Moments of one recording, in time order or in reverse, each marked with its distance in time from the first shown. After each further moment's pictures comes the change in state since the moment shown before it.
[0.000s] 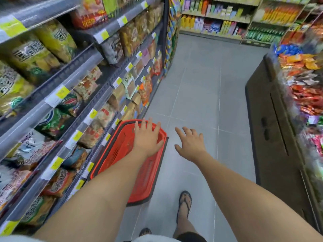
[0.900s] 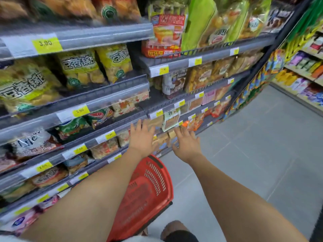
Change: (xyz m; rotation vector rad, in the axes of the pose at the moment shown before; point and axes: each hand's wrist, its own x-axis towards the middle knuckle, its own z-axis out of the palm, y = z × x) left_hand 0.223 -0.124 -0.024 -0.094 0.004 -0.652; right_hand 0.363 -0.031 -0.088 -0.067 0.040 -0.561
